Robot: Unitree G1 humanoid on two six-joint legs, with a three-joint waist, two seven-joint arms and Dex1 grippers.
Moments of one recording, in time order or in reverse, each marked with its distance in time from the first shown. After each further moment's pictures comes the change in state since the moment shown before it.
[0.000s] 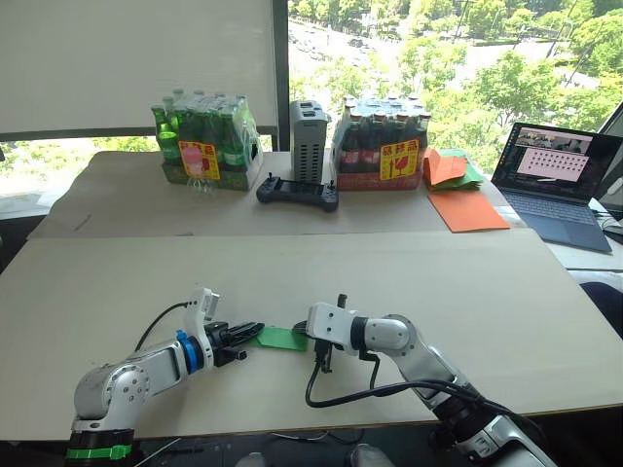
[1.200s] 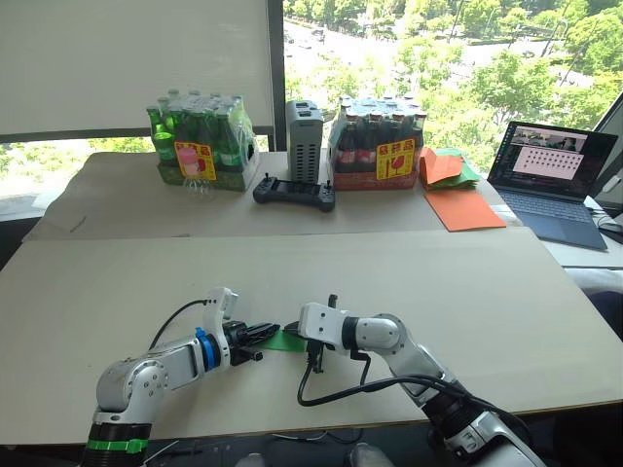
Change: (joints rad) left arm -0.039 -0.037 -0.077 0.005 0.041 -0.009 -0.001; right arm -0.020 0.059 0.007 0.063 -0.008 -0.053 0.015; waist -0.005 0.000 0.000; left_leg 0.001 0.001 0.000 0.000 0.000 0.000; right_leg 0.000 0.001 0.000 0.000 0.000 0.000
